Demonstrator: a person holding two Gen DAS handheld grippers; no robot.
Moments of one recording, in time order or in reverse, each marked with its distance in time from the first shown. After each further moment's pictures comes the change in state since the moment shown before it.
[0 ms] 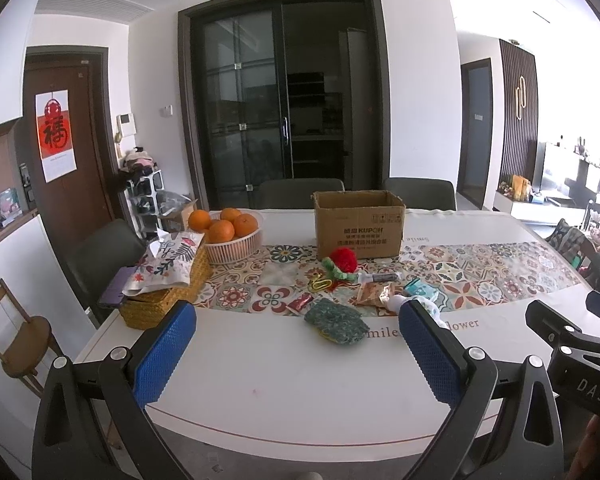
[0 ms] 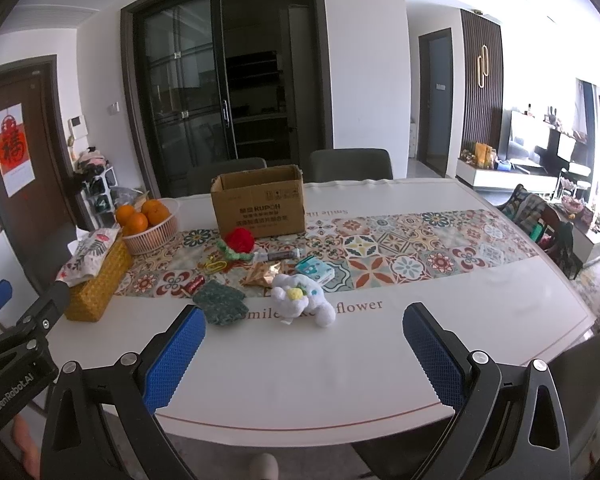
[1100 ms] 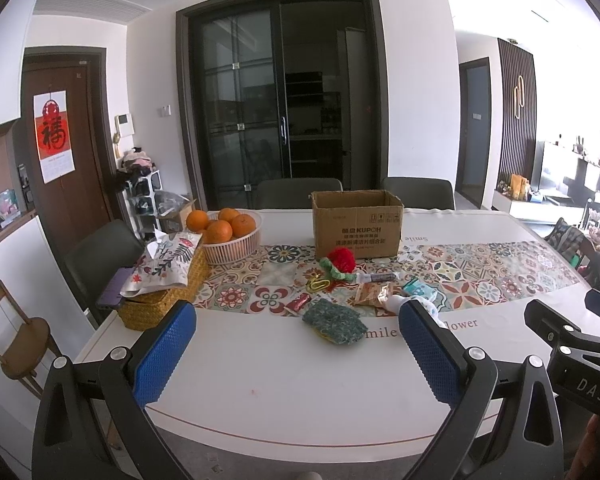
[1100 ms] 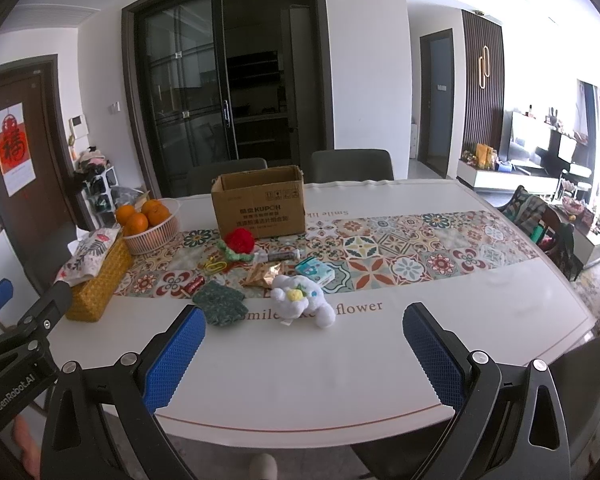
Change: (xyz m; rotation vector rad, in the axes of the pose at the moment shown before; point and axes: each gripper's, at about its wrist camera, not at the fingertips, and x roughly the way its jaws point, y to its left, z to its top) left arm 0.001 -0.001 0.000 0.001 0.000 0.000; right arm 0.007 -0.002 0.001 -0.002 0.003 0.004
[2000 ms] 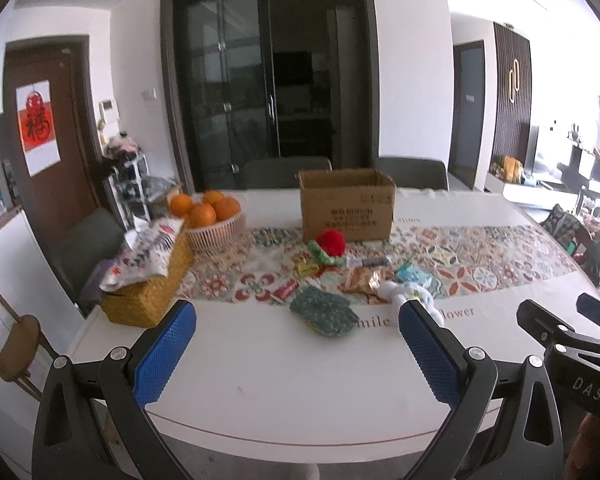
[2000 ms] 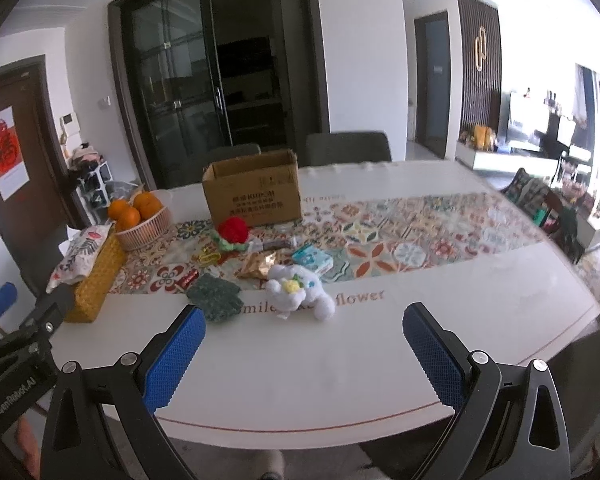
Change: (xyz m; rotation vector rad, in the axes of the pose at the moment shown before) left arm 0.035 -0.011 0.004 0.016 0.104 -0.044; right arm 0.023 -0.010 0.004 0.032 0.050 -0.004
